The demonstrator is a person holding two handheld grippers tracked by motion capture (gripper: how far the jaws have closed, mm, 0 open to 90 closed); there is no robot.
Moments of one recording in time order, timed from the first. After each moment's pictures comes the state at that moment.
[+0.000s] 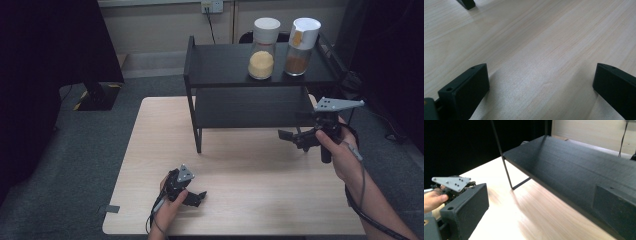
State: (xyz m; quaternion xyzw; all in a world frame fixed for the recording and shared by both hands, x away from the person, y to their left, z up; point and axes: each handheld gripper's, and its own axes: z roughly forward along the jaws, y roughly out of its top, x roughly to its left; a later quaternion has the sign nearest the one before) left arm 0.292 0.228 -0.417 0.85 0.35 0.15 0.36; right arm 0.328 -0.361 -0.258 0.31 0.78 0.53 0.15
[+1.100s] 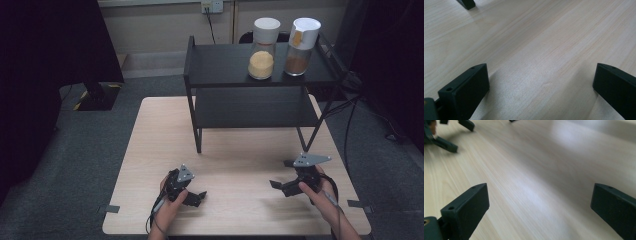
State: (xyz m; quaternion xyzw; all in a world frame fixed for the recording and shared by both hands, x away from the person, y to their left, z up) left arm 0.292 0.228 -0.417 0.85 0.35 0.15 0.36; right arm 0.302 -0.357 -0.402 0.32 0.82 0.46 0.12
